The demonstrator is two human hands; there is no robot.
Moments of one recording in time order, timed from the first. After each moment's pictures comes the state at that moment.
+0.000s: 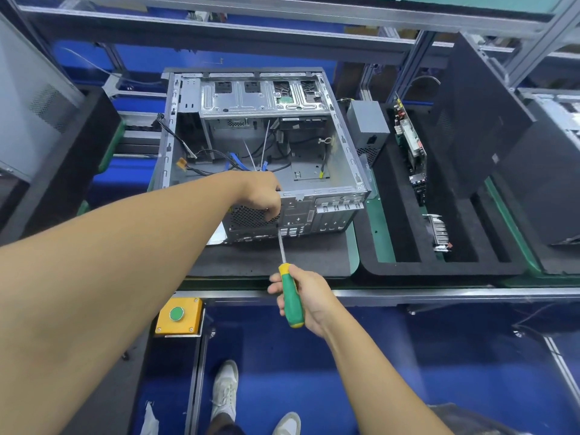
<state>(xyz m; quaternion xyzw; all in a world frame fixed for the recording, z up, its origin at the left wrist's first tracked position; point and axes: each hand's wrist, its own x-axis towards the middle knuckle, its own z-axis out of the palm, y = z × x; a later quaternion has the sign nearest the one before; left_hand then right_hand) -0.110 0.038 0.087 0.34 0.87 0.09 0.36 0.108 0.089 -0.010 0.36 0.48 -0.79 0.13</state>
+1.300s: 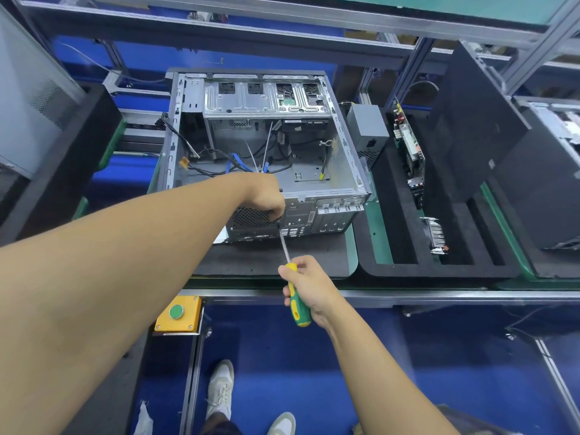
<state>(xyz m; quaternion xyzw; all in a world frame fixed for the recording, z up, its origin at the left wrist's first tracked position) -0.101 0.039 0.098 0.32 0.88 0.04 0.34 0.099 0.093 -0.005 0.36 0.59 -0.72 0.09</state>
